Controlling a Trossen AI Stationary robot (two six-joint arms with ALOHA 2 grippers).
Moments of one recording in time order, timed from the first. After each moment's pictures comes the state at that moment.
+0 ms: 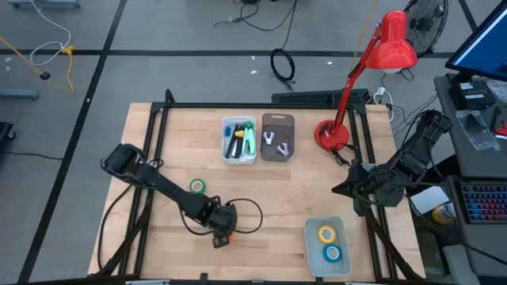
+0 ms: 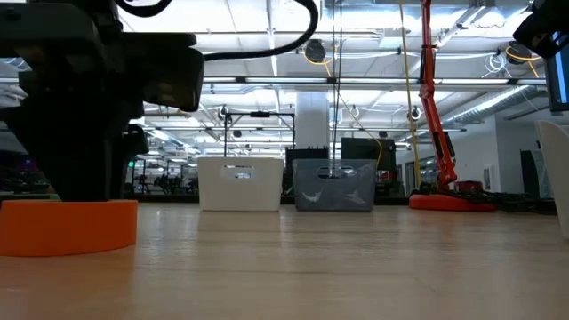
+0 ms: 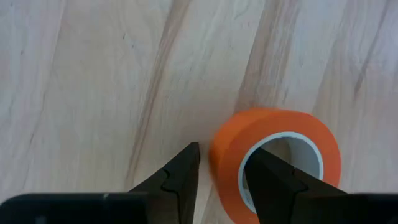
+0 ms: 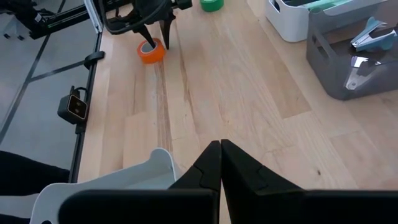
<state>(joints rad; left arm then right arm) -0.48 1.84 1.07 -0.48 -0.02 -0.76 0.83 0.68 0.74 -0.86 0.61 0.90</state>
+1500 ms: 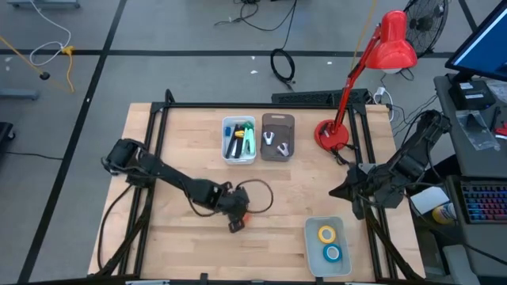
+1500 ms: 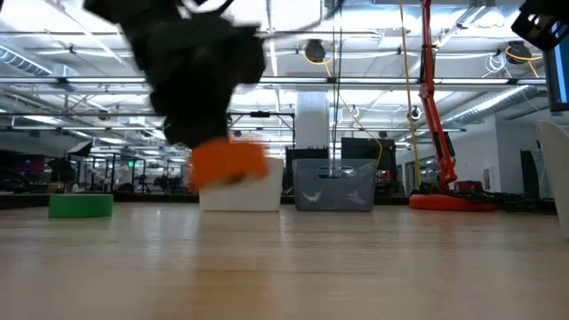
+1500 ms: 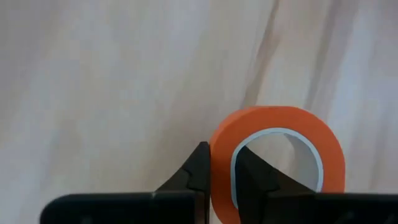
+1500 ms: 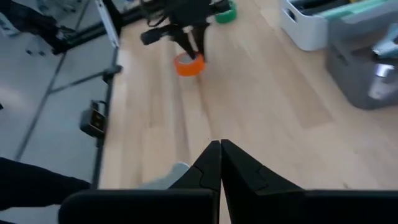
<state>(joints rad) -0.33 1.81 1.09 -0.33 -0.14 -0.66 0.83 0.71 0.74 -0.76 0.61 0.89</state>
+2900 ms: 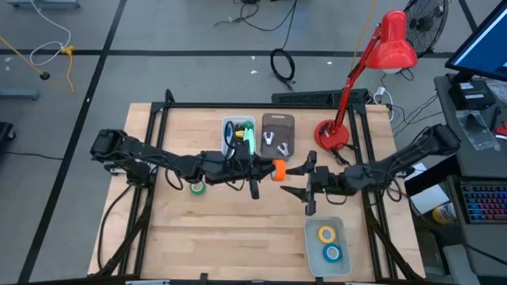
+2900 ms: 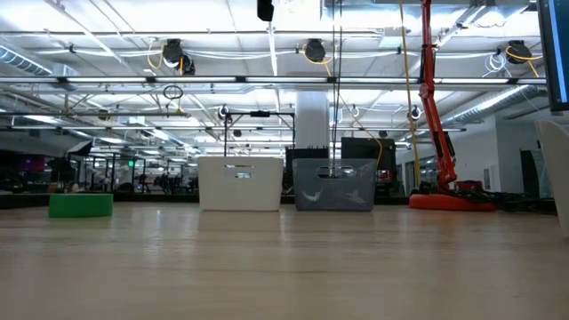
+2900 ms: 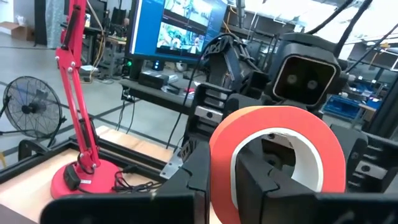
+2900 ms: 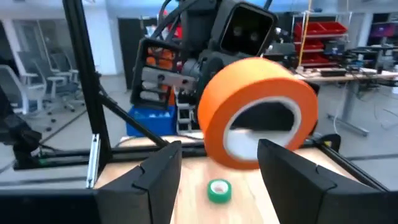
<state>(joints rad) -0.18 1.61 1.12 0.59 -0.34 -0.25 0.43 1.15 0.74 0.46 0.51 0.04</state>
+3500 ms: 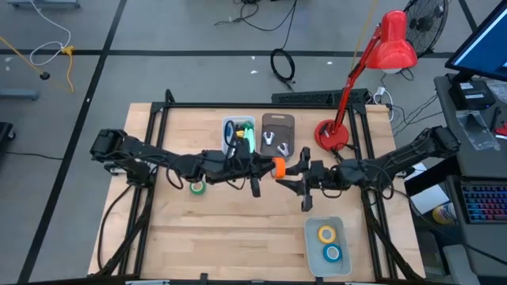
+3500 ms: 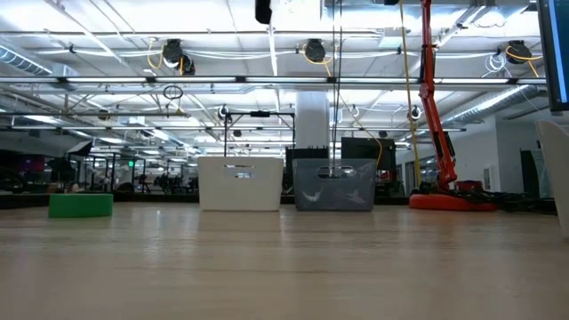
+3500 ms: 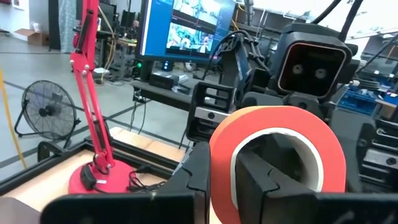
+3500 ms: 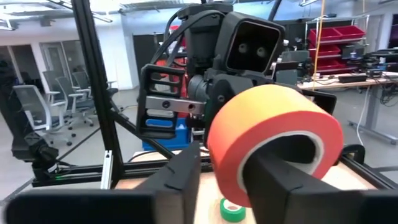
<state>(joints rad) -0.16 1.61 1.12 0.57 -0.37 -0.22 0.35 1.19 0.74 0.56 0.36 0.07</state>
